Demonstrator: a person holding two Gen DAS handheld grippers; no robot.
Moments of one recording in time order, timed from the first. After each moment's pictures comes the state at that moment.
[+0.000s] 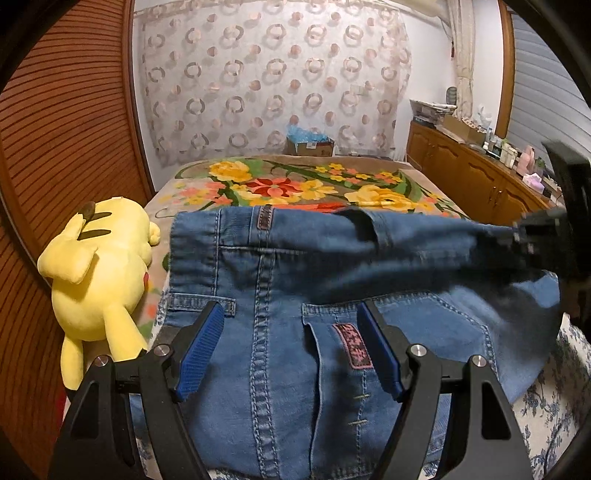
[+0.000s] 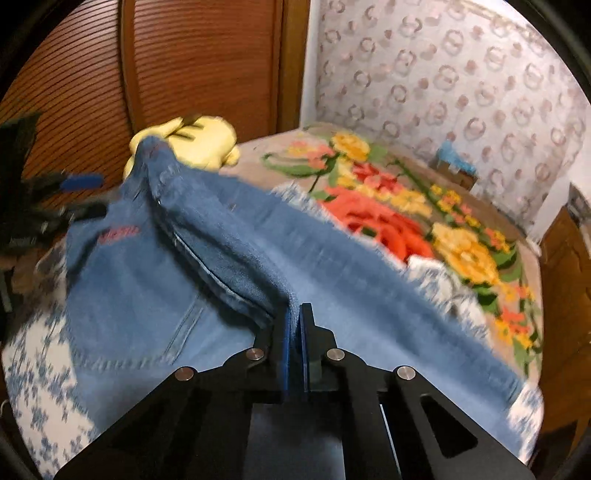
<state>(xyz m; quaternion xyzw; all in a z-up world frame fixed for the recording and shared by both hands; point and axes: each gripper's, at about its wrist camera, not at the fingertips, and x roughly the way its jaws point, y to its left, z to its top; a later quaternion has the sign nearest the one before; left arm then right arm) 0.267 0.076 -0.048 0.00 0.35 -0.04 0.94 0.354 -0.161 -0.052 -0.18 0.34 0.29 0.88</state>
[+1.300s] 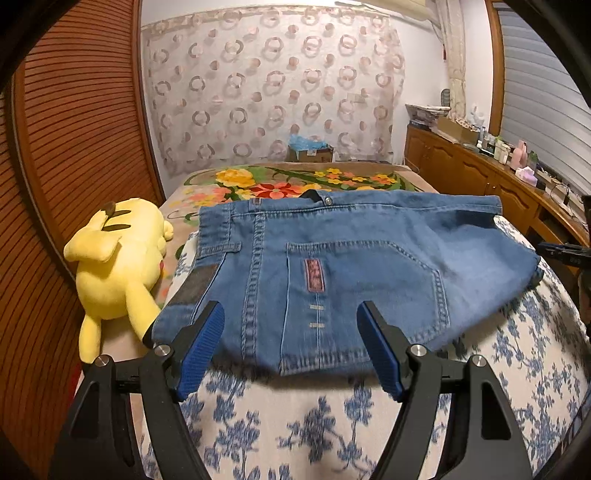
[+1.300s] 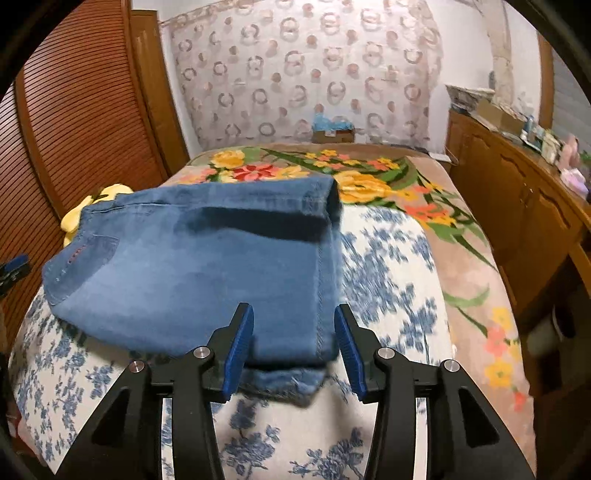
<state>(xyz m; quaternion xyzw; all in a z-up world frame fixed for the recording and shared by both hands) 0.177 0.061 -0.033 0.02 0.33 -0.03 0.94 0.226 -0.326 -0.105 0.01 0.36 0.10 0.93</state>
